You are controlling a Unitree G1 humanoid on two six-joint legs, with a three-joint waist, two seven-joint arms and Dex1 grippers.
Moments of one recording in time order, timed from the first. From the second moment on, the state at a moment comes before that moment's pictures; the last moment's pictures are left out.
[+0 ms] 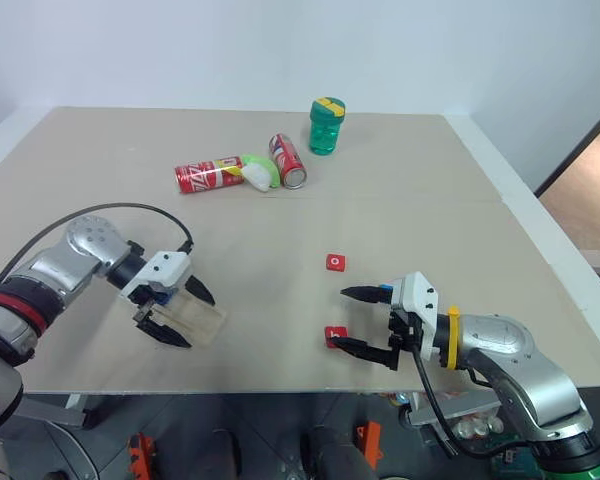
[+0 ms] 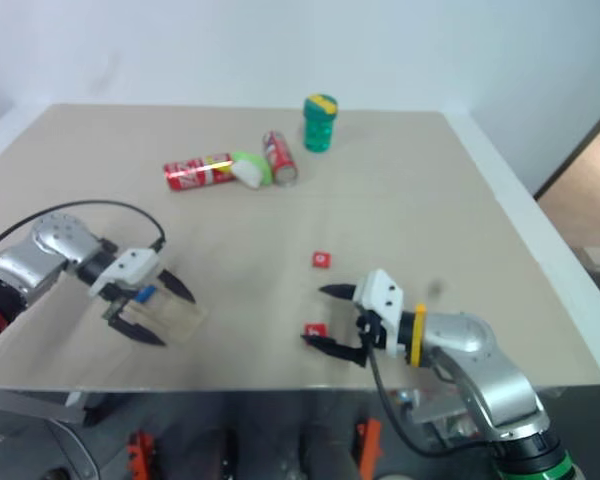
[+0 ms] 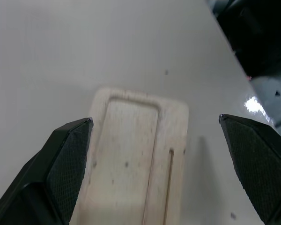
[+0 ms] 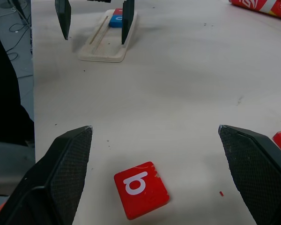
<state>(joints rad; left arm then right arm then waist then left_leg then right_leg) -0.92 0.99 -0.87 0.62 -0.55 -0.31 -1.62 -0.13 -0.67 0.07 -0.40 0.44 0.37 0.94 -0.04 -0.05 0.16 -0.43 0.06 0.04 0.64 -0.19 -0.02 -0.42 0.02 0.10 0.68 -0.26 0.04</state>
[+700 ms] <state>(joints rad) -0.94 0.94 -0.86 0.71 -0.51 -0.37 -1.62 -0.15 -0.65 0.07 -0.46 0.50 0.36 0.96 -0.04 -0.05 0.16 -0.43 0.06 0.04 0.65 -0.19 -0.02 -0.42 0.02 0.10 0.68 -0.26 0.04</state>
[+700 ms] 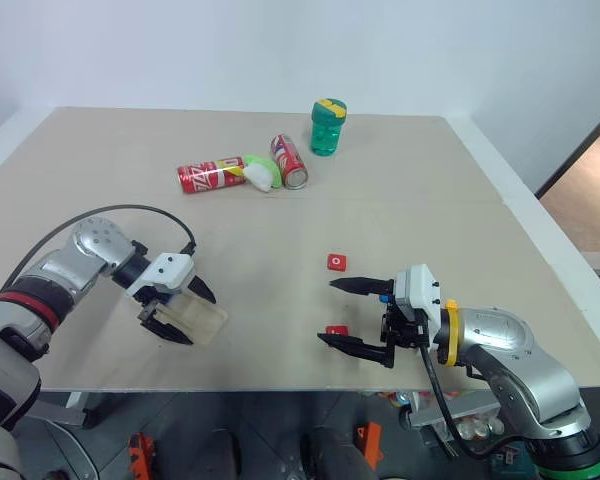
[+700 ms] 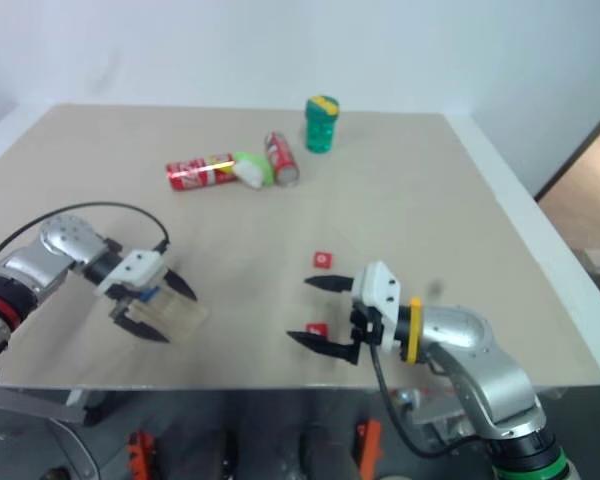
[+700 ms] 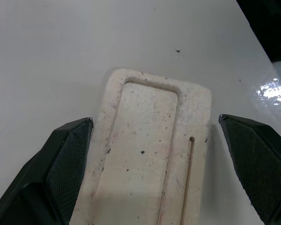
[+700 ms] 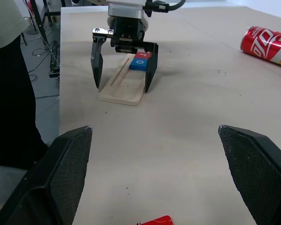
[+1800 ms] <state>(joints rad) -0.98 0.88 -0.62 0.70 -0.44 -0.14 -1.61 -0.15 -0.66 0.09 -0.46 0.46 0.35 0.99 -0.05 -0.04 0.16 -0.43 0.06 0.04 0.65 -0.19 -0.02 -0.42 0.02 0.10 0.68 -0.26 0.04</state>
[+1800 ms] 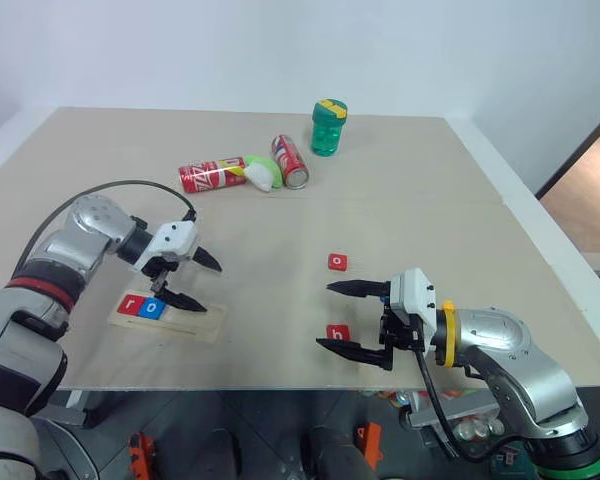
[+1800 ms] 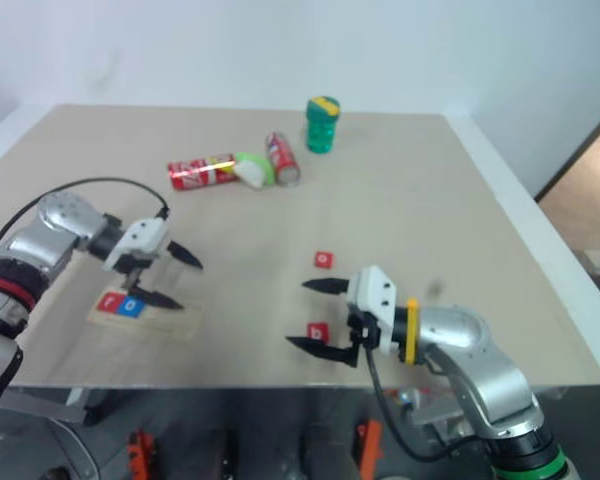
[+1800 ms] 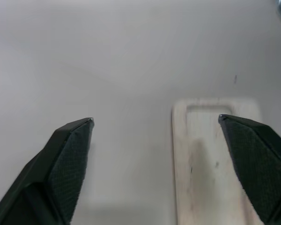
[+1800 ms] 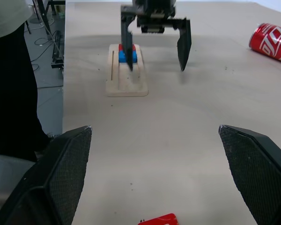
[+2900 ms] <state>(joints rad) -0.74 0.93 -0.51 0.54 -0.35 -0.11 -1.62 -0.11 -0.68 0.11 -0.45 0.45 0.34 1.02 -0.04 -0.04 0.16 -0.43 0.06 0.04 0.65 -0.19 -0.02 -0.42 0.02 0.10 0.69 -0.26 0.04</state>
